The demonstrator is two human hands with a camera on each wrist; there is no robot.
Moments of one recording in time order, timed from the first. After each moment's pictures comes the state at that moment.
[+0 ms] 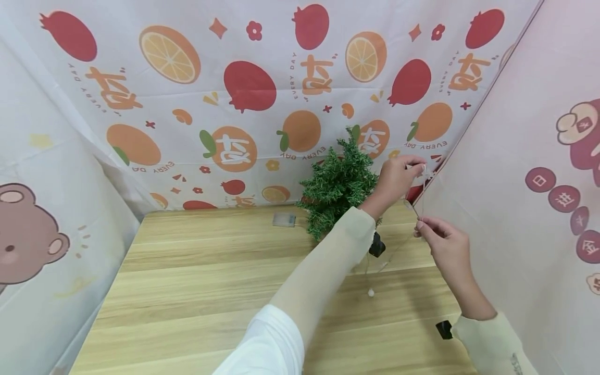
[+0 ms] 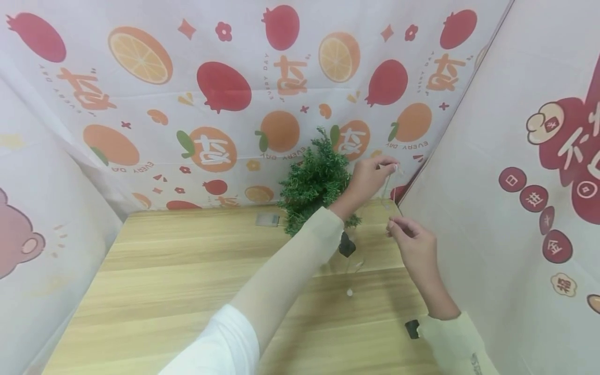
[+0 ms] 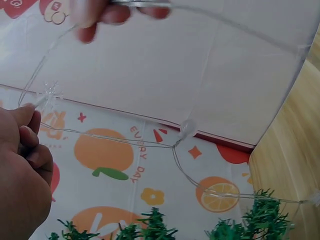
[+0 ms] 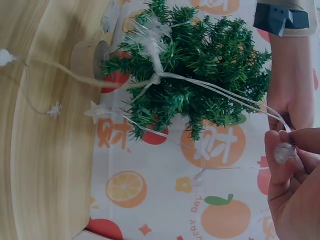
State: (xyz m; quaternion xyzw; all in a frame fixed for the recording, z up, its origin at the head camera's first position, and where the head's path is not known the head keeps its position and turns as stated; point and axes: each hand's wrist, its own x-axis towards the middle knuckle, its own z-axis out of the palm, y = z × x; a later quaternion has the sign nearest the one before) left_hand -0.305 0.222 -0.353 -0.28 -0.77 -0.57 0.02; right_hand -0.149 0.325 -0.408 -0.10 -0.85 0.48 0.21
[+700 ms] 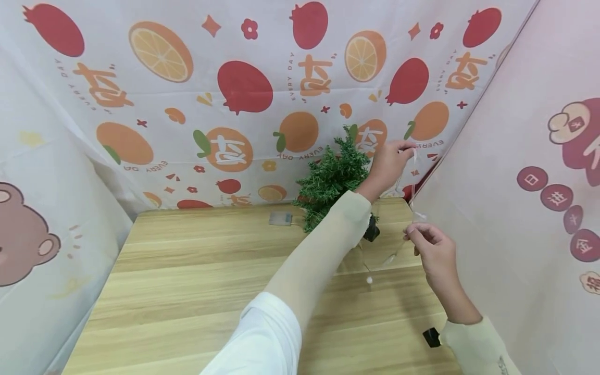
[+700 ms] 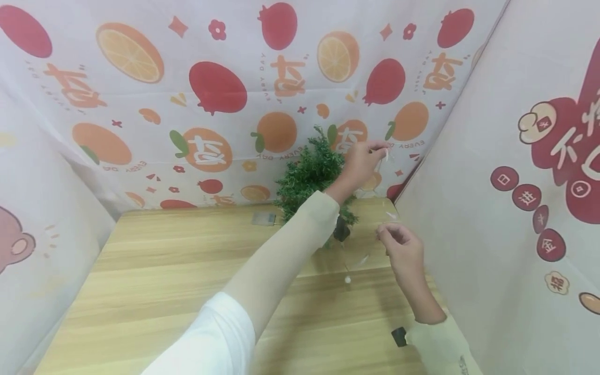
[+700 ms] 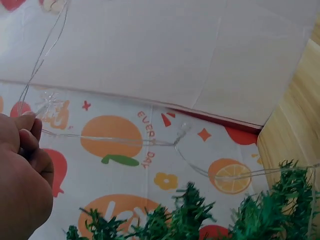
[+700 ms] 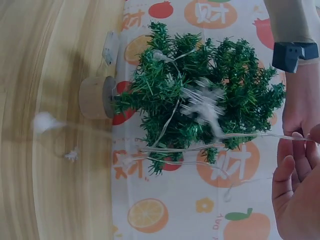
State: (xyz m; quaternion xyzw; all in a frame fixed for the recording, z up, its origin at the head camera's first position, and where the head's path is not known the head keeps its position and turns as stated) left_hand -0.332 0.217 -0.333 -0.28 -0.77 -0.58 0.03; right_hand -0.147 0.301 -0.420 -0.10 -0.75 0.62 0.21
